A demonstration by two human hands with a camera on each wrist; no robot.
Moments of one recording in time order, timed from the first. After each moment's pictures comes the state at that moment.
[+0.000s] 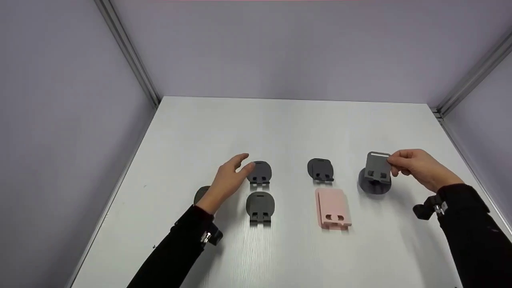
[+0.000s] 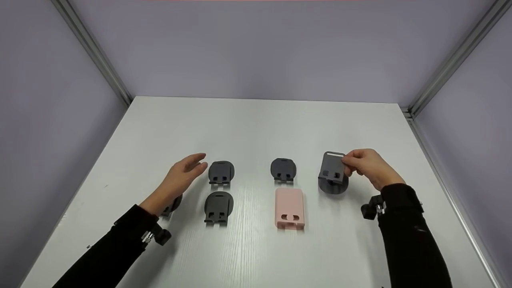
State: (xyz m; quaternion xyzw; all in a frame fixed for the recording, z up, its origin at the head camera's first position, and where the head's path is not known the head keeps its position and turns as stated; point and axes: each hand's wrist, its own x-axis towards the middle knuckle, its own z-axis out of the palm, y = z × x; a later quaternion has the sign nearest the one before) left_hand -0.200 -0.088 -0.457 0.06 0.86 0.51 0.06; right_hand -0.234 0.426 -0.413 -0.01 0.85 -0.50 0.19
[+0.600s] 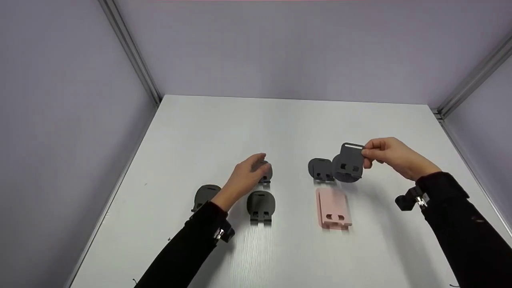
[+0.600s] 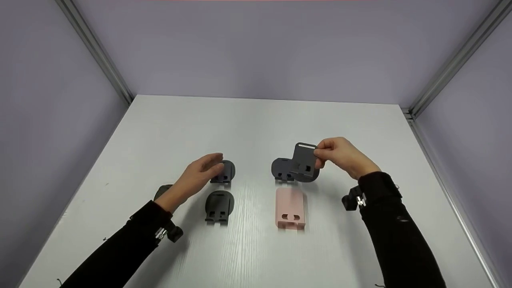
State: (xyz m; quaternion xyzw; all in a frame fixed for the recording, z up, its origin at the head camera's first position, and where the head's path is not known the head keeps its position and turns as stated) left_hand -0.207 -0.052 -0.456 0.11 0.85 0.51 0.09; right_hand -0.250 0.362 -0.386 -0.10 0.85 -0.47 0.20
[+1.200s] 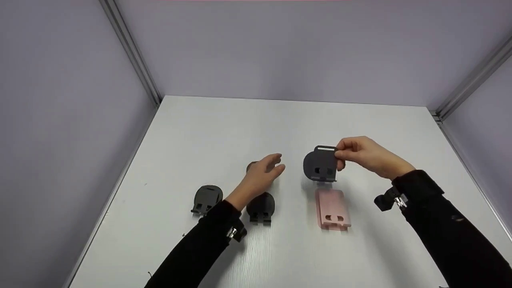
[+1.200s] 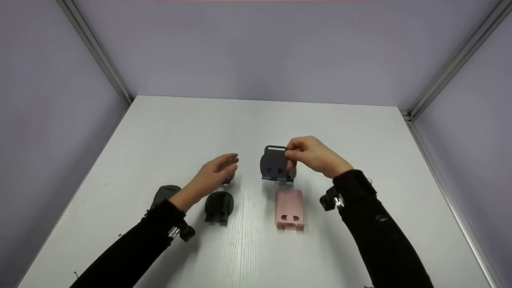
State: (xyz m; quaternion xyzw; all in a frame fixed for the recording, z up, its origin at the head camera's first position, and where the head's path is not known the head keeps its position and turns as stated) left_hand -0.214 -0.018 -0.455 0.15 0.83 0.53 0.10; right_hand -0.246 0.302 -0.372 -0.17 0.84 -0.46 0.22
